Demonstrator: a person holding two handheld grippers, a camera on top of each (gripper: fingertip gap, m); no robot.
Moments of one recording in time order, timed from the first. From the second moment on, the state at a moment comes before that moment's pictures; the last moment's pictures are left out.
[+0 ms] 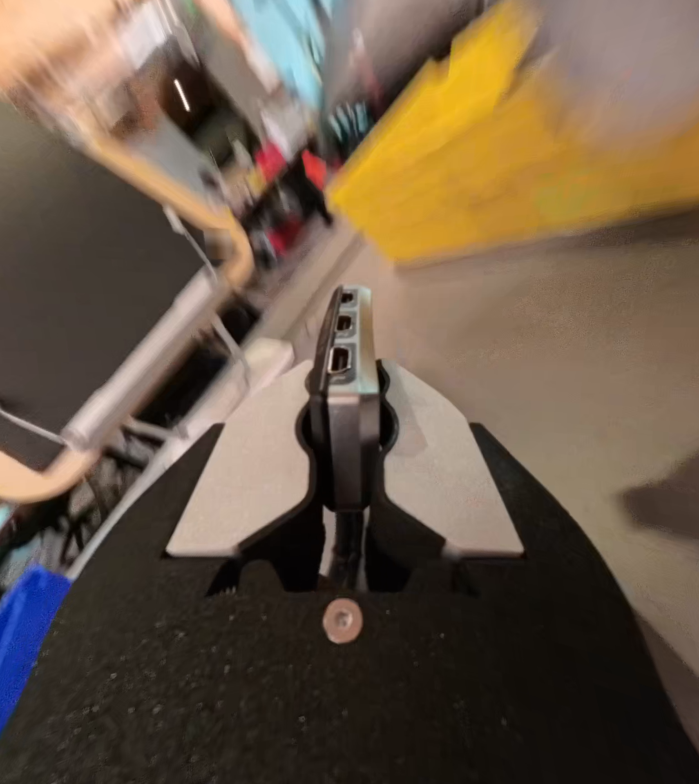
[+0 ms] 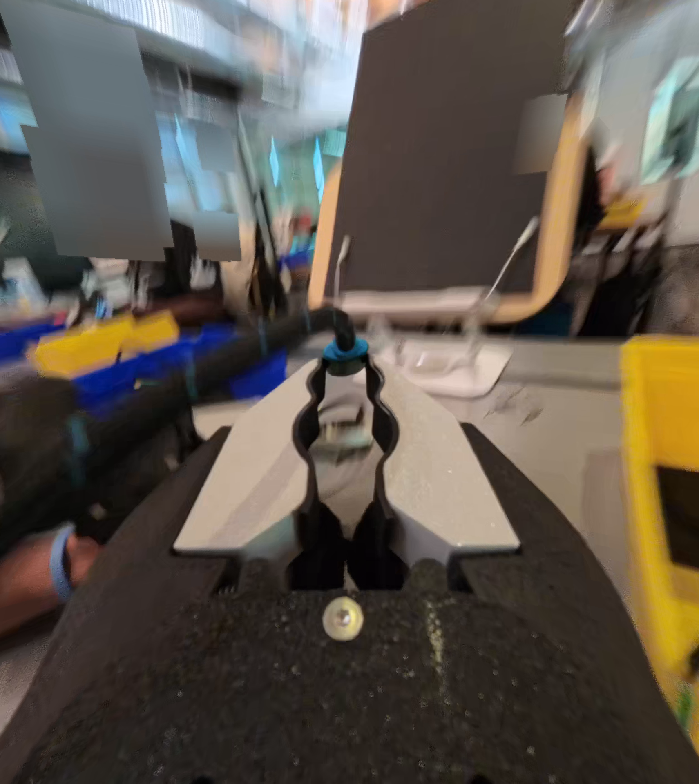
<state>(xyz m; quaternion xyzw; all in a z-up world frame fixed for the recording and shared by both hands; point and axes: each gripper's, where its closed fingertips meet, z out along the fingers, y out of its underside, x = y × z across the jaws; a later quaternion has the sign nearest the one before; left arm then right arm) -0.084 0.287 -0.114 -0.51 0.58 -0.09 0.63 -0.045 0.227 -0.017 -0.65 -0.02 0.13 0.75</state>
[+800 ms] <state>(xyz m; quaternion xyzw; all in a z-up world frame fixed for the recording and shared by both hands) -0.094 0.311 -0.124 -0.53 0.57 -0.07 0.62 0.153 0.191 0.044 -0.79 0.04 -0.03 0.61</state>
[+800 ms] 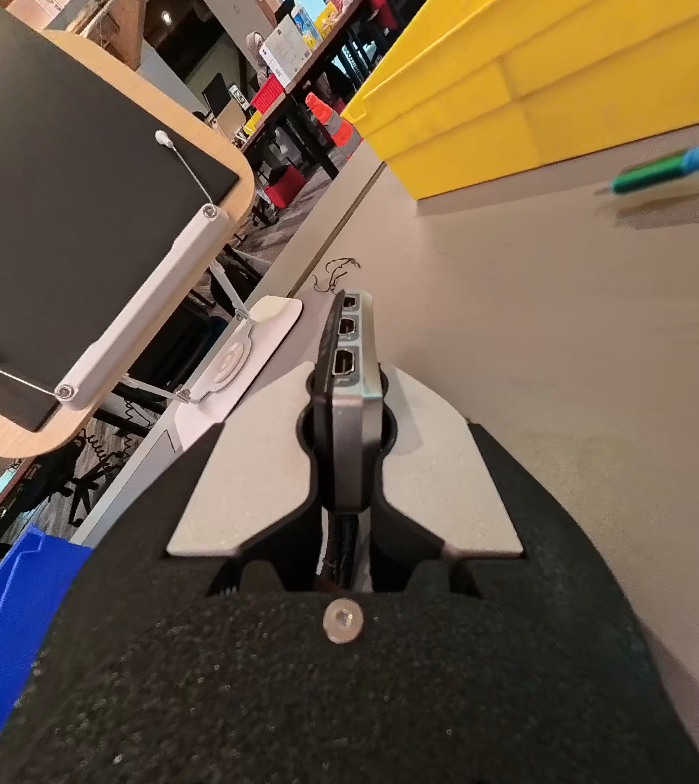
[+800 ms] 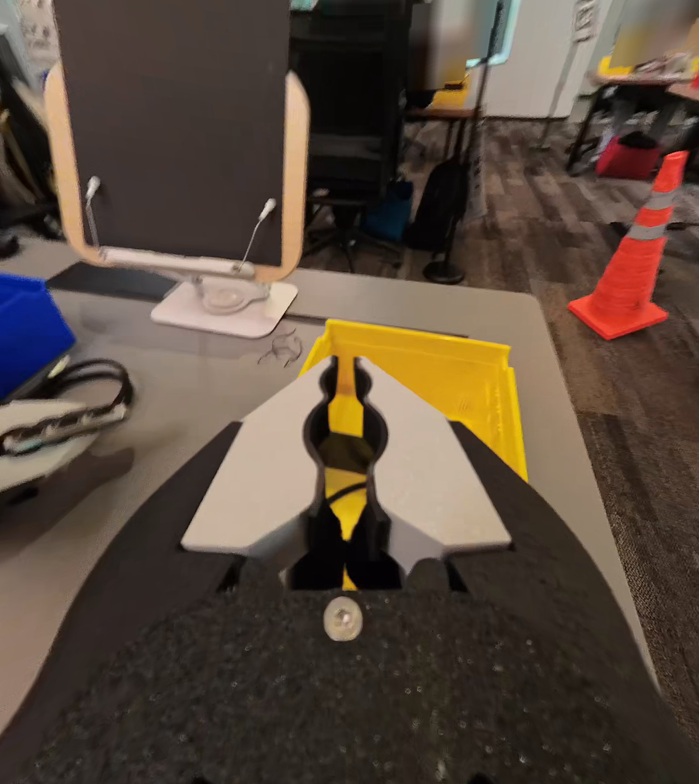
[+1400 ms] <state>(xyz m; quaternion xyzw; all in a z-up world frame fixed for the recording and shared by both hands) -0.091 0.307 -0.130 -0.53 0.59 -0.06 0.61 0.133 0.051 -0.164 -0.87 0.21 0.12 0.42</state>
